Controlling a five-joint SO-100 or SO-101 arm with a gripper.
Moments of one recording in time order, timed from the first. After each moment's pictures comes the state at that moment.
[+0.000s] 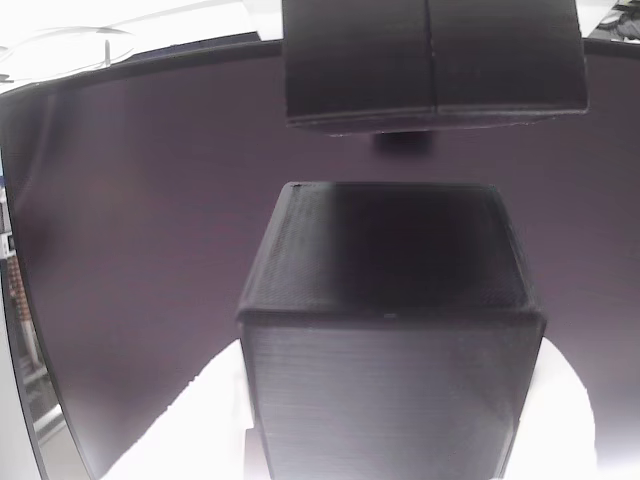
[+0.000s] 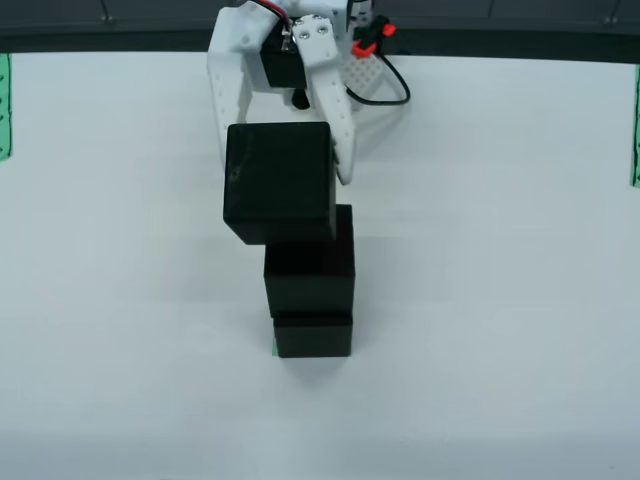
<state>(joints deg) 4.7 150.9 154.4 14.3 -87.3</state>
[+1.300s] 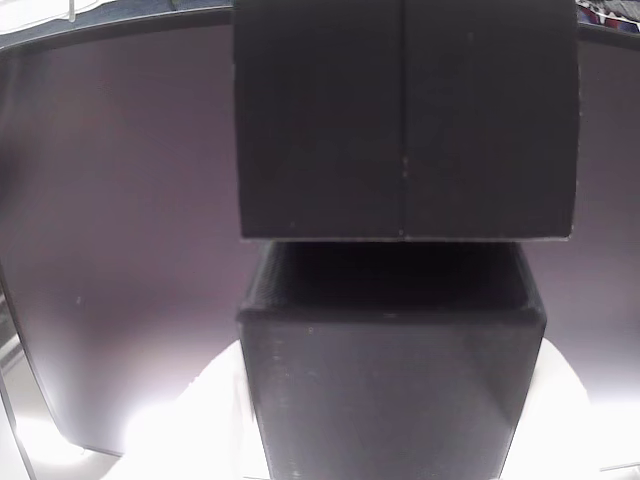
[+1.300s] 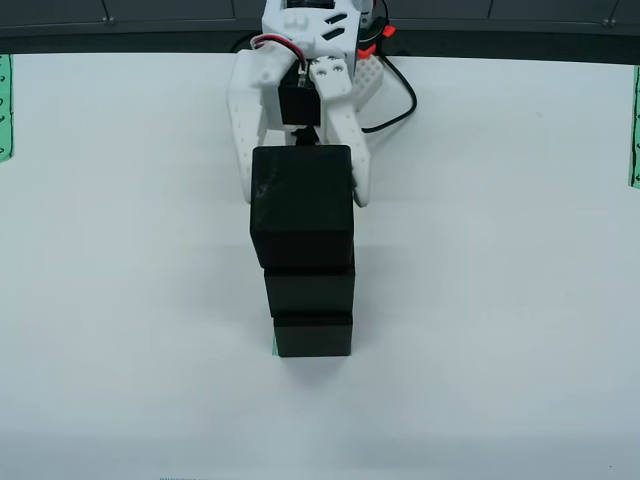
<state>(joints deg) 2.8 141.4 168.1 -18.1 -90.0</state>
